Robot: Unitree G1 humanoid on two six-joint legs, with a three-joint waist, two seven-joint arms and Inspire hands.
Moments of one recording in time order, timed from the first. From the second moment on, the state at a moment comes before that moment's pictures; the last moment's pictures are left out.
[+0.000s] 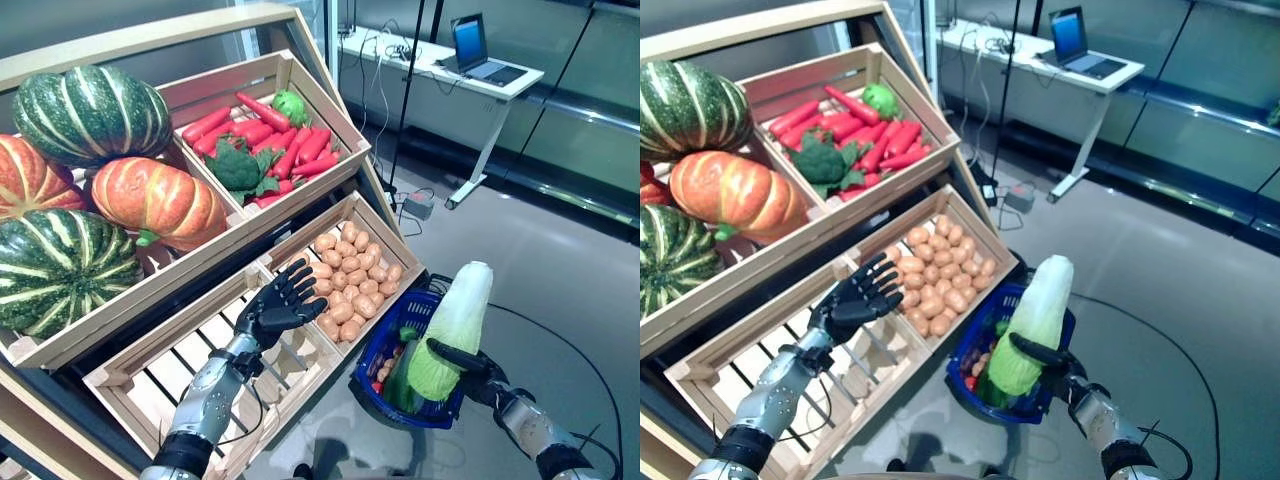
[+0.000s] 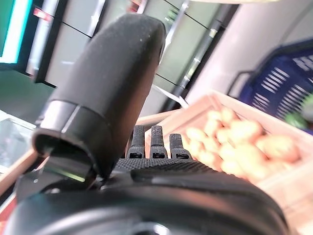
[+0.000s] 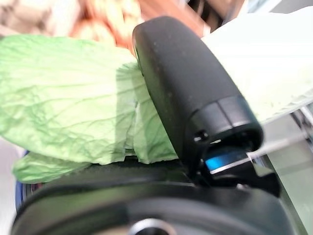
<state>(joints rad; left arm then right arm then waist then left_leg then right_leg) -0.11 0.39 -0.16 0.40 -0.74 -0.10 -0.33 -0.20 -0.42 0.08 0.84 0.95 0.10 0.13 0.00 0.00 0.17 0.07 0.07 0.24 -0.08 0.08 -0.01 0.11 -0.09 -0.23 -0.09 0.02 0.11</state>
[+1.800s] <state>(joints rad) -0.30 0.43 -0.31 0.40 -0.84 -0.24 -0.24 -0.70 -0.54 0.04 0.99 0.92 -0.01 -0.17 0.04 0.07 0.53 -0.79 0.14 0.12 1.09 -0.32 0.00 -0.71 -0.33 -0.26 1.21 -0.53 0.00</state>
